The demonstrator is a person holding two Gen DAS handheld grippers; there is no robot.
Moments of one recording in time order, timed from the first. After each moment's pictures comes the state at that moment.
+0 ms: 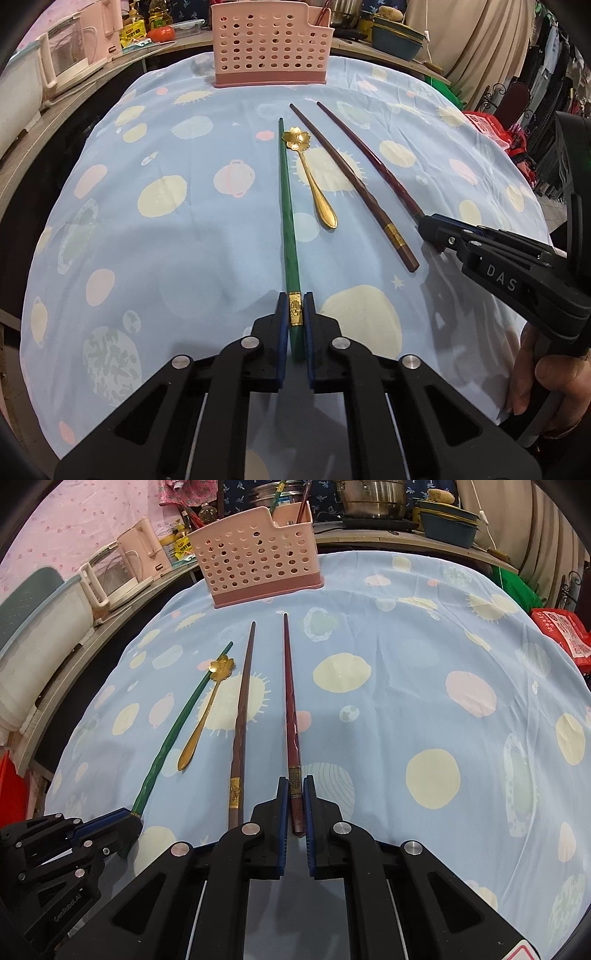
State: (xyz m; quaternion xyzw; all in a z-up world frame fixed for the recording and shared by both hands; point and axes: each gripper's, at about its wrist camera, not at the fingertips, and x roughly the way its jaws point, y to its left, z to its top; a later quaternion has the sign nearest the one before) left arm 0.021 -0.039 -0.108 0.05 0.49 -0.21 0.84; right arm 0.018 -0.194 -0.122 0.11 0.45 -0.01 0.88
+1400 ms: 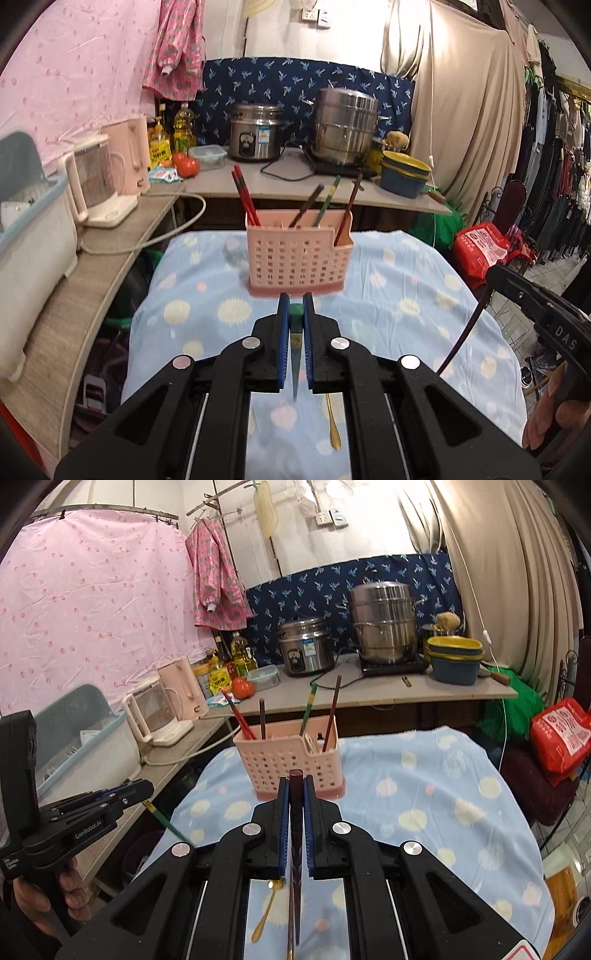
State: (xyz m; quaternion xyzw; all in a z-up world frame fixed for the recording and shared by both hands) left arm 0.117 -0.024 0.089 0.01 0.30 -0.20 0.93; right arm 0.055 -0.223 0.083 0.11 0.24 0.01 0.97
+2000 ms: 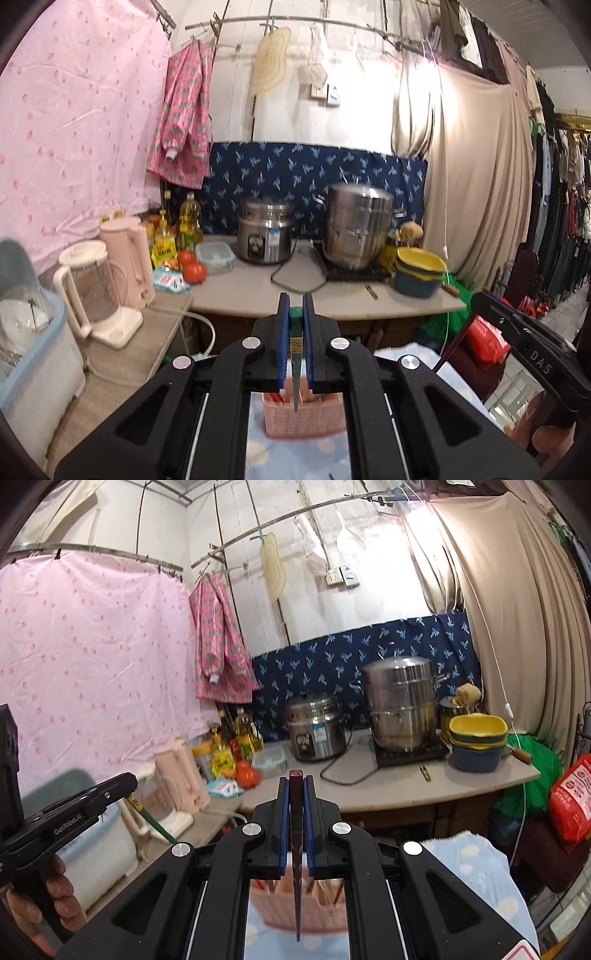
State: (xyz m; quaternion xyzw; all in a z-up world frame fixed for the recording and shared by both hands) left arm 0.231 -0.036 0.220 -0.02 0.16 -0.18 0.97; right arm 0.186 -0.240 0.191 0.11 0.12 0.01 0.99
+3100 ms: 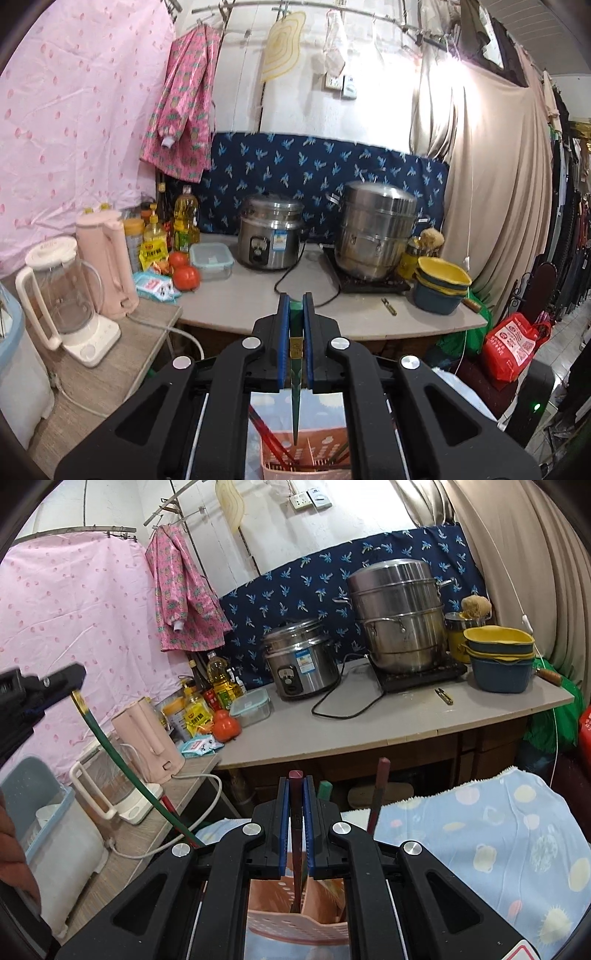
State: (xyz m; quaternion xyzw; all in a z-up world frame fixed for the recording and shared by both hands) left arm 0.337 -0.057 0.179 -0.04 0.18 -0.17 0.97; right arm 0.312 -0.243 0.060 0.17 0.23 0.00 0.96
